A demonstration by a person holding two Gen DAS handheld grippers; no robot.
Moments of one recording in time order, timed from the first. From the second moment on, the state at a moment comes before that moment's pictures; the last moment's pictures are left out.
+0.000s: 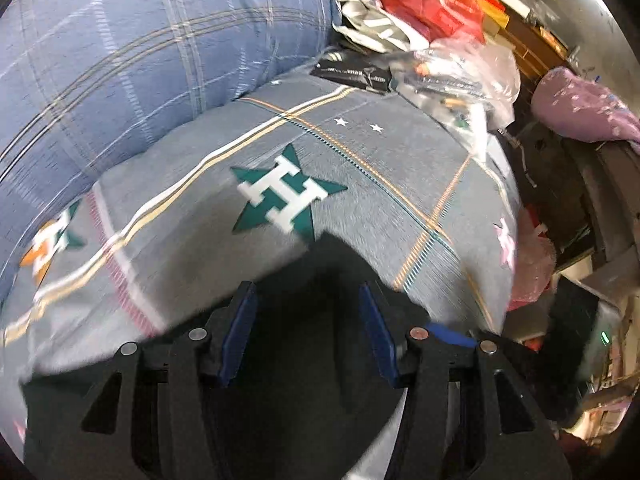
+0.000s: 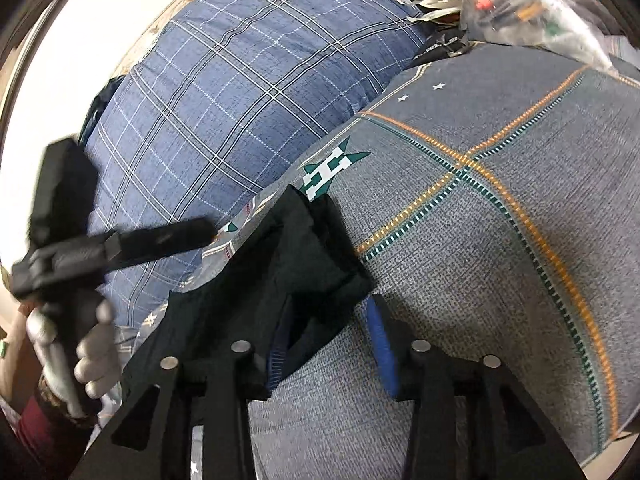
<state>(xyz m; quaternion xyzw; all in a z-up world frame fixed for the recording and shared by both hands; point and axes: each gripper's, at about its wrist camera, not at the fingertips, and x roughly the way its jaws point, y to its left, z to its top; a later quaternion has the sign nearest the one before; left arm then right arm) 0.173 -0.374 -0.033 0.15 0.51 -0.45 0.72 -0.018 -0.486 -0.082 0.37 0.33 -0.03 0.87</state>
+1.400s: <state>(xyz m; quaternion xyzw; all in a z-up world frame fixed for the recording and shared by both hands) 0.194 -0.124 -0.058 -0.08 0.53 -0.34 0.78 0.049 -0.239 -0.044 0.14 0.40 0.18 0.89</state>
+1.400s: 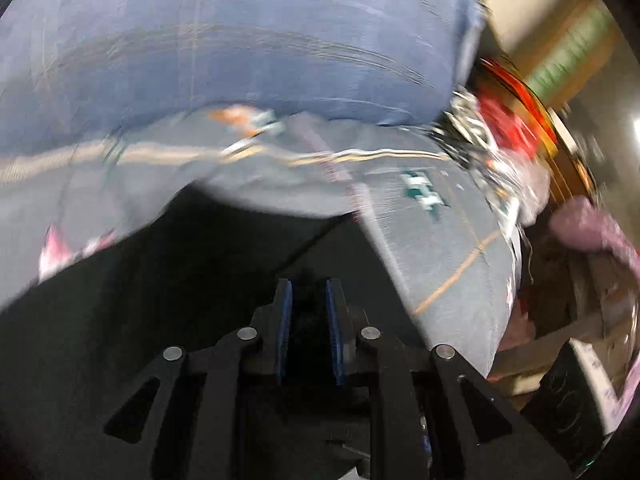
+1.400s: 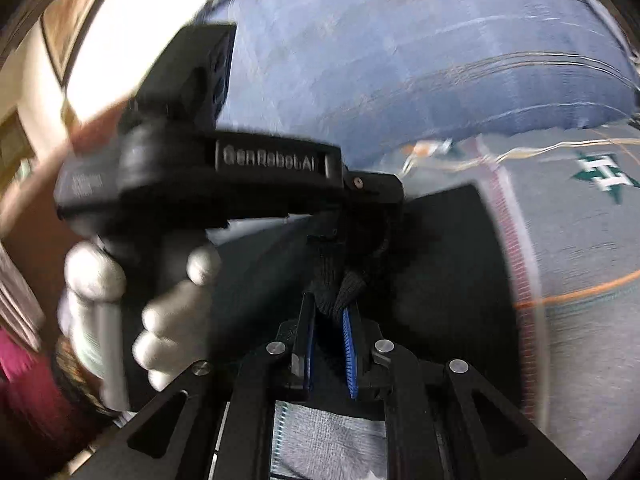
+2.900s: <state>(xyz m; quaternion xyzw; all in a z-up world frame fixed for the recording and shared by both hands) 0.088 0.151 -0.111 -0.29 0.45 -0.14 0.83 0.153 -0.020 -0.020 0.05 0.56 0.28 0.78</state>
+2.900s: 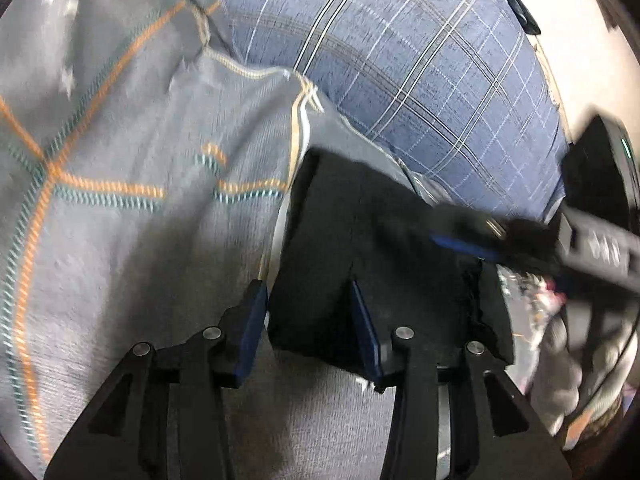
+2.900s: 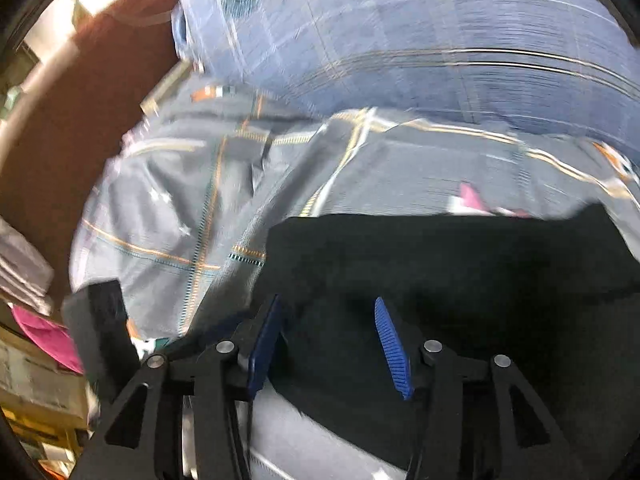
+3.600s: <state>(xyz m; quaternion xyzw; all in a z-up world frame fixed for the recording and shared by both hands) 0.071 0.154 -0.107 -0.33 0.42 -0.18 0.83 0.155 0.063 -0.050 -0.17 0.59 0.14 0.78</state>
